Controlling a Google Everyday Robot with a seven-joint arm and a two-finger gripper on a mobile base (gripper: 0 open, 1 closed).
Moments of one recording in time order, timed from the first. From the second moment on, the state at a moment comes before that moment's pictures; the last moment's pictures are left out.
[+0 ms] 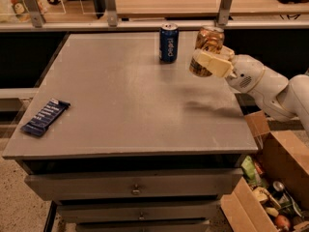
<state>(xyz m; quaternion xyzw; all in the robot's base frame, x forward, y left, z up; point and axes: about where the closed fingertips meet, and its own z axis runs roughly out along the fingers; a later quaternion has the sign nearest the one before) 0.622 -0.148 0.945 -0.28 0.51 0.48 0.66</state>
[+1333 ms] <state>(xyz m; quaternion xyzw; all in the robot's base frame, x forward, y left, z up) 0.620 -0.167 0.935 -0.26 0.48 0.50 0.67</state>
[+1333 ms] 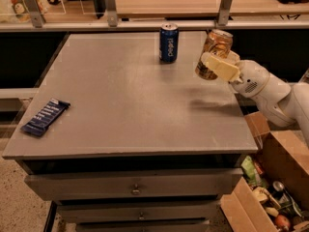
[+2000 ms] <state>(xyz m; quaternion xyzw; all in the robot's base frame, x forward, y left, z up) 0.618 -0.196 0.934 -0.29 0.47 0.51 0.66</state>
